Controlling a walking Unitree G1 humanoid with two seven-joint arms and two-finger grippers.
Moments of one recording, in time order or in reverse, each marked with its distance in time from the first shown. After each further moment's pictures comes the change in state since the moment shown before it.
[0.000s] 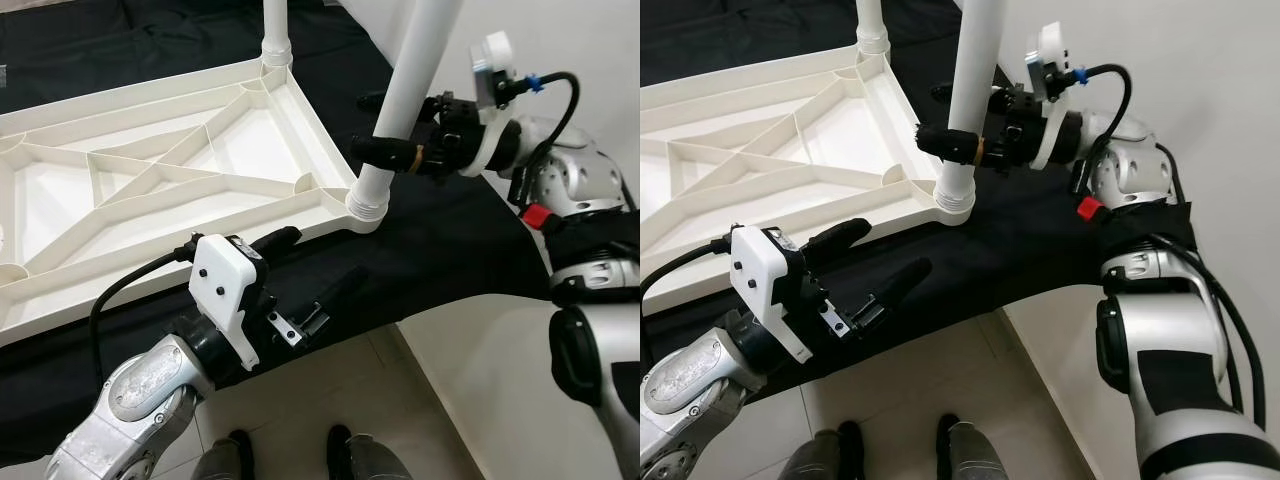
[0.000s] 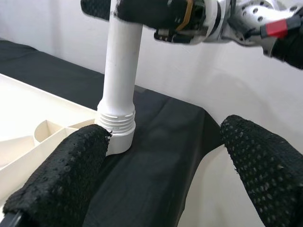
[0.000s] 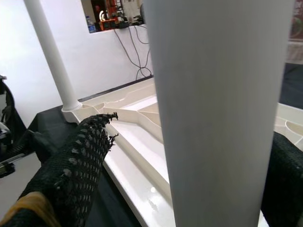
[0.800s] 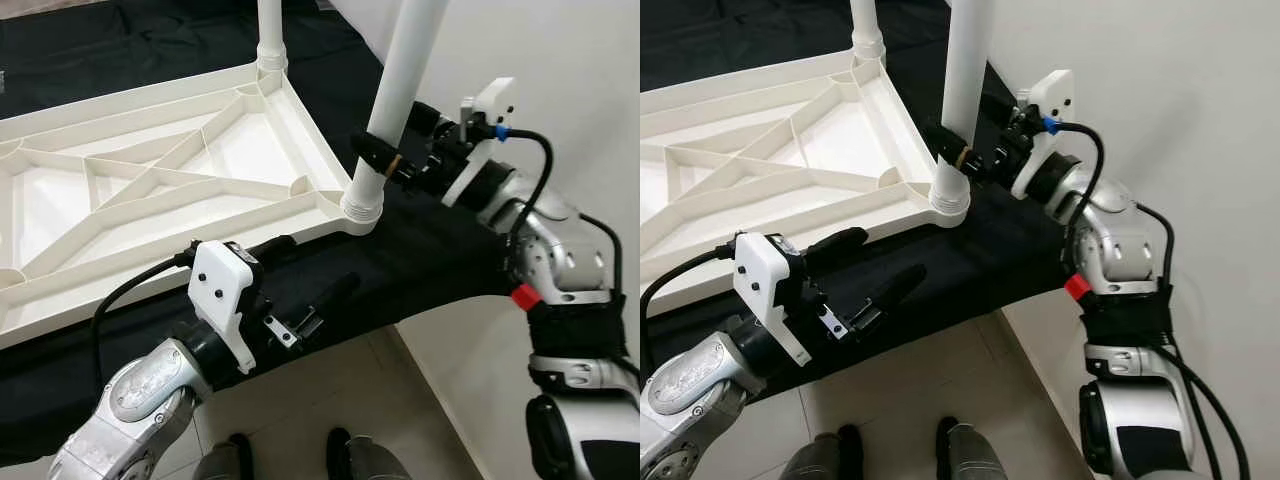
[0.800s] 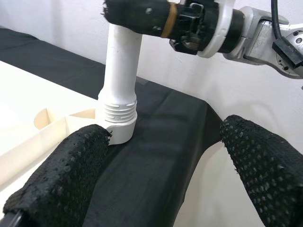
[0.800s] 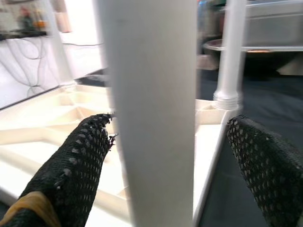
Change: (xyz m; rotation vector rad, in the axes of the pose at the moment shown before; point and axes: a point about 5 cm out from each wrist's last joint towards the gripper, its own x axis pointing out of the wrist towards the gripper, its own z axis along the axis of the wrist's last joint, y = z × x) left arm -0.003 0.004 -0.009 -0.022 0.031 0.017; right arm 0.000 0.031 -0.031 -0.058 -0.056 -0.465
